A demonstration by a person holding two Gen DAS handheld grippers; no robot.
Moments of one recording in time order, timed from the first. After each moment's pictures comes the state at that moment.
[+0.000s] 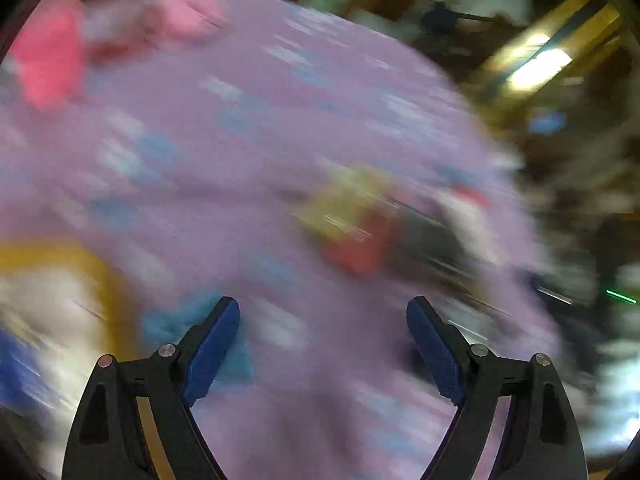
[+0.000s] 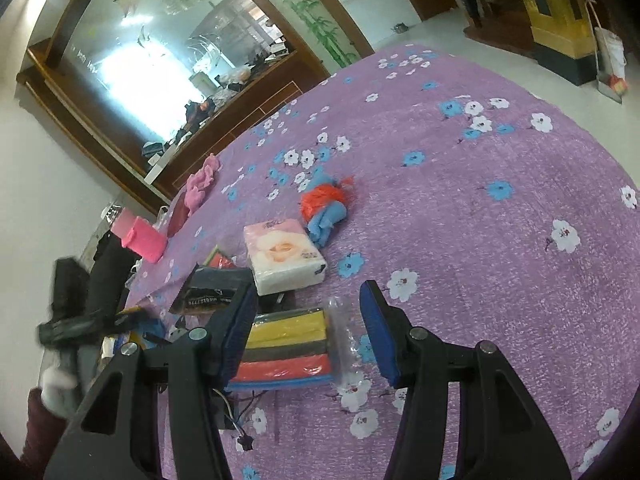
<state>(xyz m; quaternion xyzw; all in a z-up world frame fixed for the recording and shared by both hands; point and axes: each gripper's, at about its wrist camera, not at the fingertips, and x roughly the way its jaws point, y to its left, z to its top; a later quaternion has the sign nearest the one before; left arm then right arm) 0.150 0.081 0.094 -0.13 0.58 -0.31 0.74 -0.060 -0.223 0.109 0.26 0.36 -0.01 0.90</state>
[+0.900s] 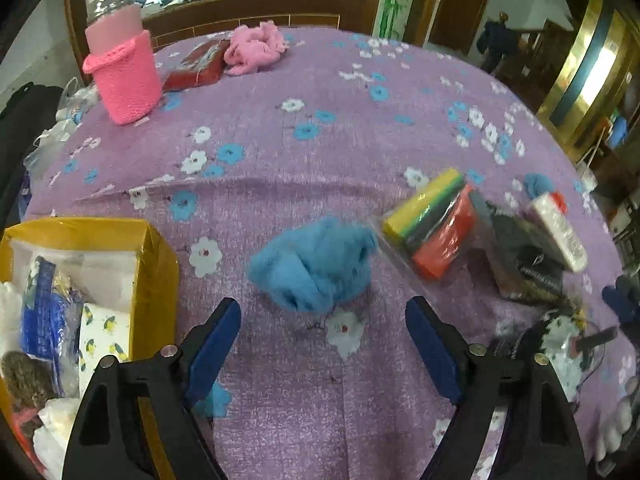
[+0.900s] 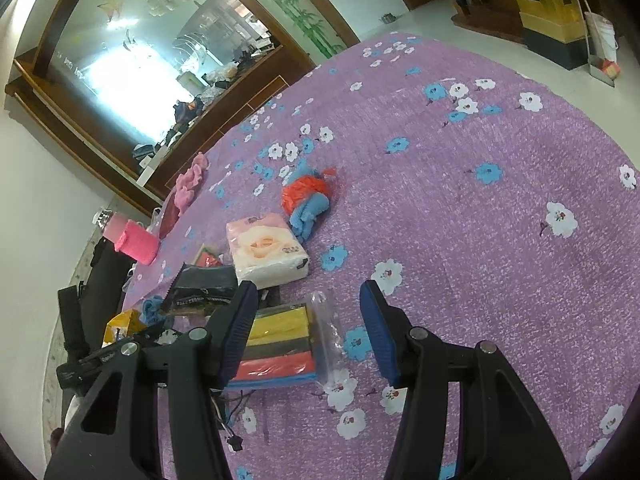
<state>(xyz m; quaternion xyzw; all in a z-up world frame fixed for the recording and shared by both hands) 0.129 0.064 0.069 -0.02 0.50 -0.10 0.86 -0.058 -0.235 0.100 0.28 0.37 -0.02 0.88</state>
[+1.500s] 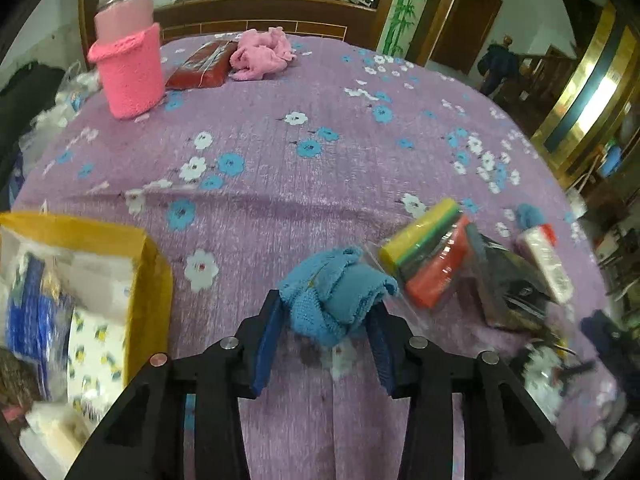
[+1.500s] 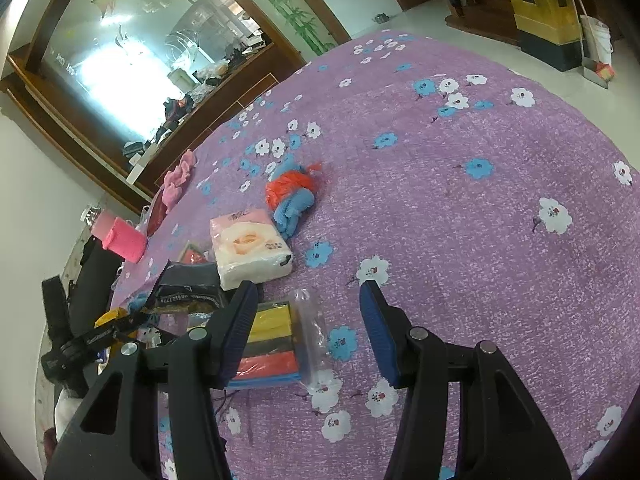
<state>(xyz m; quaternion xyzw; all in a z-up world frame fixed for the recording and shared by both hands) 0.133 0.080 0.071 -0.07 0.49 -0.11 0.86 -0.058 -0.235 0.093 0.27 0.38 -0.04 0.88</state>
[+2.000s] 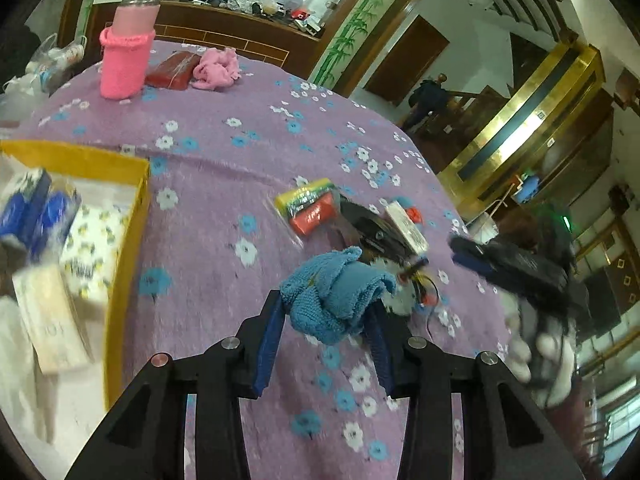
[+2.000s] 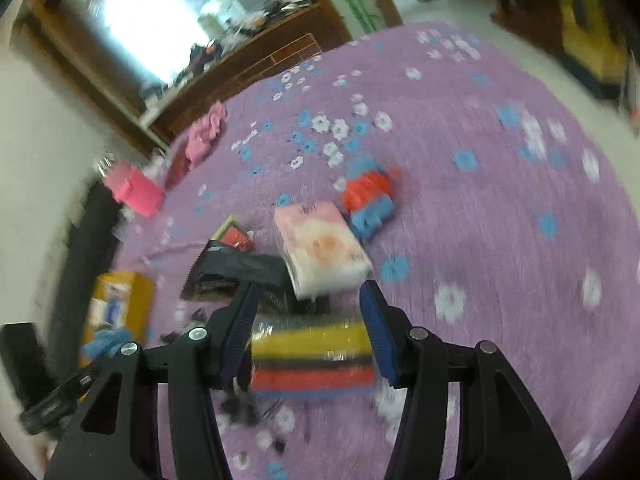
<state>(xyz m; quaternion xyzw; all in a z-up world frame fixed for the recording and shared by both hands) 0.021 0.126 0.112 -0.17 0.44 -0.24 0.85 -0.010 -0.193 0.128 0.20 0.45 0.02 0.87</state>
